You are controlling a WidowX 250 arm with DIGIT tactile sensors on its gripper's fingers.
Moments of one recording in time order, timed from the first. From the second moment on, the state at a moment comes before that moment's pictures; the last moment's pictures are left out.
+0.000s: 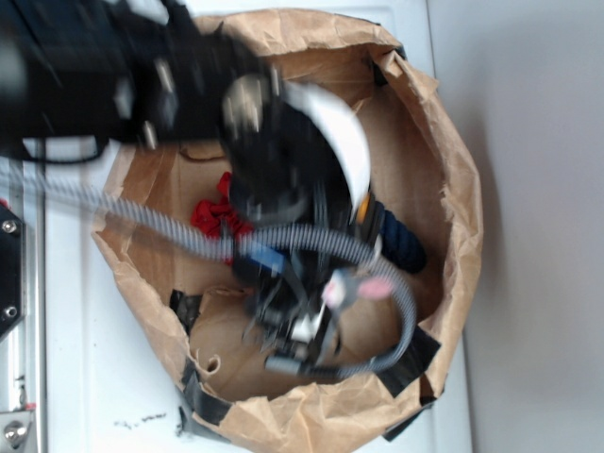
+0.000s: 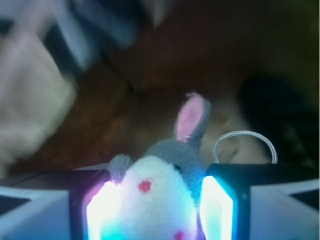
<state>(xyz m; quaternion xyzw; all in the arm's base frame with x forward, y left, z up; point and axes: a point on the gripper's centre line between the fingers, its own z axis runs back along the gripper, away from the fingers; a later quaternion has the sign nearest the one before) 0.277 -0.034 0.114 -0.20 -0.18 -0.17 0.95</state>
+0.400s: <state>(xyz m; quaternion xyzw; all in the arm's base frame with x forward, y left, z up) 0.294 0.012 0.155 -0.20 -0.17 -0.08 0.96</state>
